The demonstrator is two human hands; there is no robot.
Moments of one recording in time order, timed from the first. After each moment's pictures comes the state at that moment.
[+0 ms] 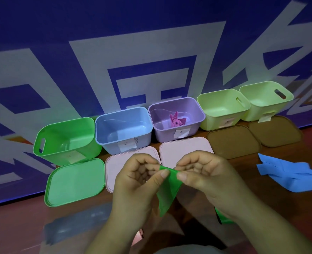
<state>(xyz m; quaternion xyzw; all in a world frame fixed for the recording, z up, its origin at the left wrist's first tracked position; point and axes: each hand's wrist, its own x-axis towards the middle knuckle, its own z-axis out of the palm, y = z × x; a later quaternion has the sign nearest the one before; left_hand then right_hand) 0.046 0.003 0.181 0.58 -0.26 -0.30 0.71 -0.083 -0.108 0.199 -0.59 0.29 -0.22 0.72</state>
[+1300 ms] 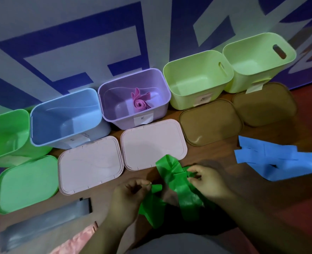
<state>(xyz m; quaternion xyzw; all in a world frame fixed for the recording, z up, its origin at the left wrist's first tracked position) -0.008 -0.107 0.023 0.78 -0.17 -0.43 0.43 -0.206 -0.284 -0.055 -0.78 0.46 0.04 0.42</state>
